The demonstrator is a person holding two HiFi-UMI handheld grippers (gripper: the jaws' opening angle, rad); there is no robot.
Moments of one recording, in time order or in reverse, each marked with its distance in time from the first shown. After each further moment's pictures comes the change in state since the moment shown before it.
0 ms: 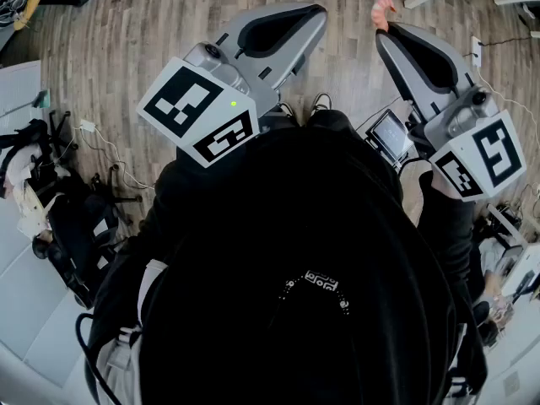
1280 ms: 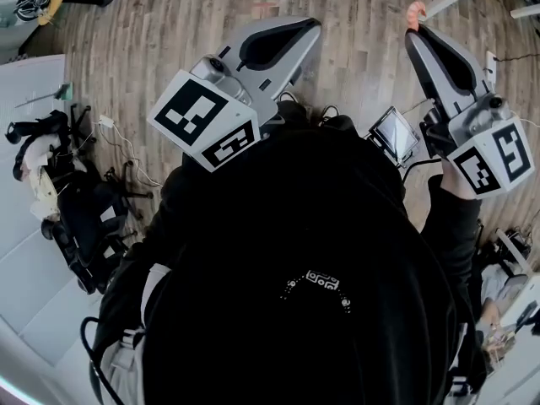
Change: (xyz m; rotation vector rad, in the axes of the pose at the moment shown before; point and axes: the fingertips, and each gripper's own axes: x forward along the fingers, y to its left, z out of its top) left arm 0.061 -0.024 -0.014 0.084 0.064 0.066; right arm -0.065 -0.096 -0.011 0.116 -0.131 -0.029
